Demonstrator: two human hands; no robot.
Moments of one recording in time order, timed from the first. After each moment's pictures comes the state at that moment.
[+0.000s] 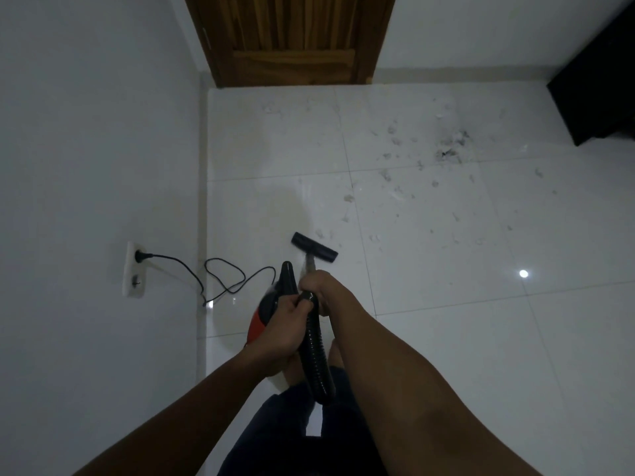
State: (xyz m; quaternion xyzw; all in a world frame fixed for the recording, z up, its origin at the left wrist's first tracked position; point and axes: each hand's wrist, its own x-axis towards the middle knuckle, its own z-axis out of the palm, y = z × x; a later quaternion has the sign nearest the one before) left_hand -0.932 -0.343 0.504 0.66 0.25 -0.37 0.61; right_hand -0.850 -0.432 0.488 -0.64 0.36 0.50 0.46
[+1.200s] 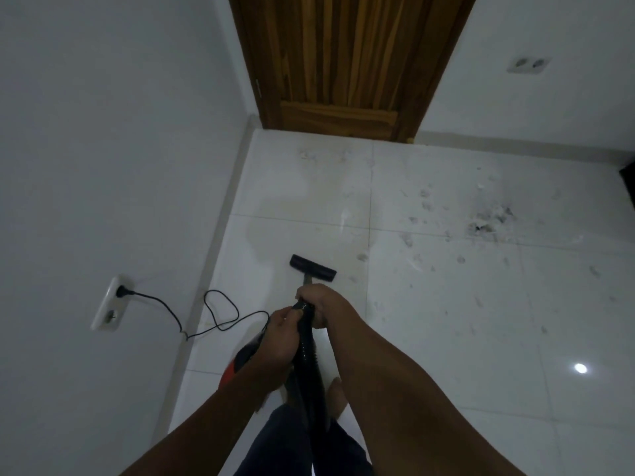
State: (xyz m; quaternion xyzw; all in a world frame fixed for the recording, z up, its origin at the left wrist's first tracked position) left_hand -0.776 -0.472 0.509 0.64 0.38 -0.19 0.64; right_hand -0.671 -0.531 0.449 -0.56 0.36 0.52 0.54
